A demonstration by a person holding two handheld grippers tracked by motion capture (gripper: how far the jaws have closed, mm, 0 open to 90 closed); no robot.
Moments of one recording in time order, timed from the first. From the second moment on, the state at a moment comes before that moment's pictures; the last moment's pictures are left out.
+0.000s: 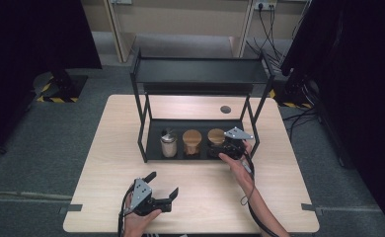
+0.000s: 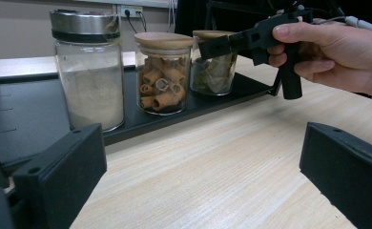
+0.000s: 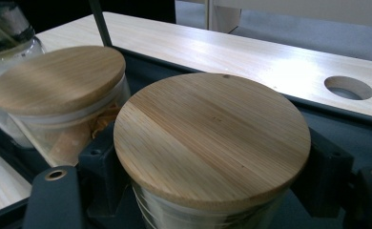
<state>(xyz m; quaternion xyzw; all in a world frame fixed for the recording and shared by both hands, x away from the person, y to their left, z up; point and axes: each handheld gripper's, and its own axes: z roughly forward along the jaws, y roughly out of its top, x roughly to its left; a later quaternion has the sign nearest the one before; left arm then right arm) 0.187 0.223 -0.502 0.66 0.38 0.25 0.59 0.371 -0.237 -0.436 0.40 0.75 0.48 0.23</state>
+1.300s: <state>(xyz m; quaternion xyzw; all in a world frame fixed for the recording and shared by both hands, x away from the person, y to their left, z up) 0.186 0.222 -0.502 0.66 0.38 0.25 0.59 0.328 -0.250 -0.424 0.40 0.73 0.50 0.25</state>
